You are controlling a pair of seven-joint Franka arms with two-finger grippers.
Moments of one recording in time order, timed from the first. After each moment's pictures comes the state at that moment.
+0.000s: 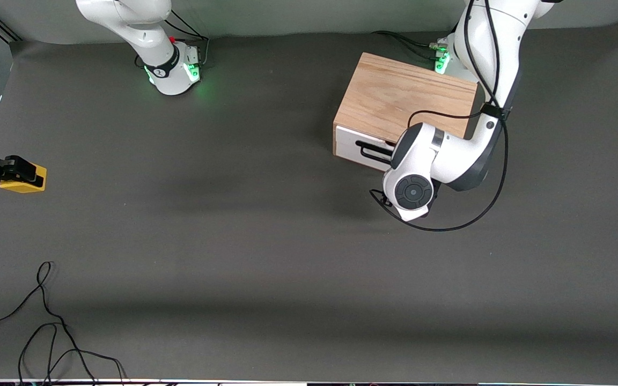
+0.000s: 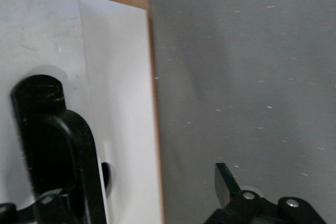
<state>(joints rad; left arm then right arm) -0.49 0.52 -0.03 -1.70 -0.16 1.82 -1.64 -0.03 0.14 -0.08 -1.47 0.03 1.55 -0.15</state>
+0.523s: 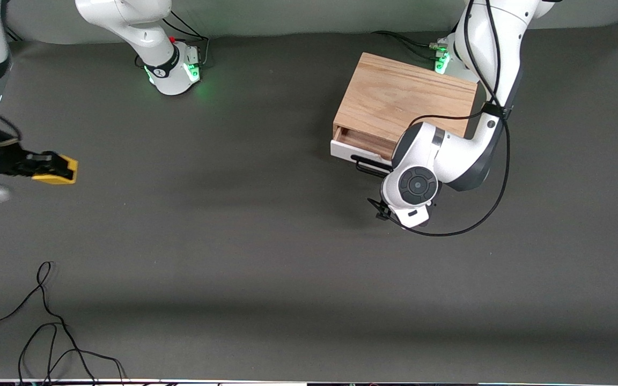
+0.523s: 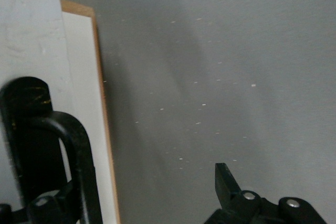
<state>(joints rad) -0.49 0.52 -0.03 -1.69 -0.13 1.98 -1.64 0.09 0.08 -0.08 -1.55 0.03 1.54 0.05</state>
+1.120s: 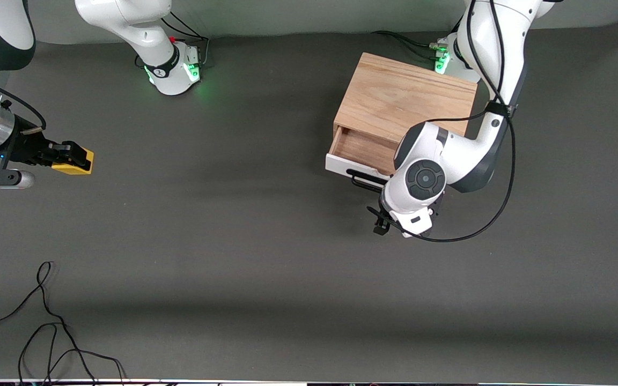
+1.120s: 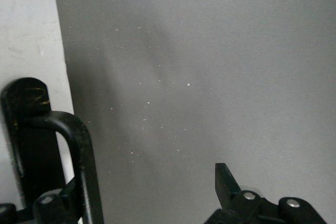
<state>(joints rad) -0.48 0.52 -0.02 -1.65 -0.13 2.09 -1.62 0.11 0.00 -0.09 -1.70 0.03 1.61 0.07</state>
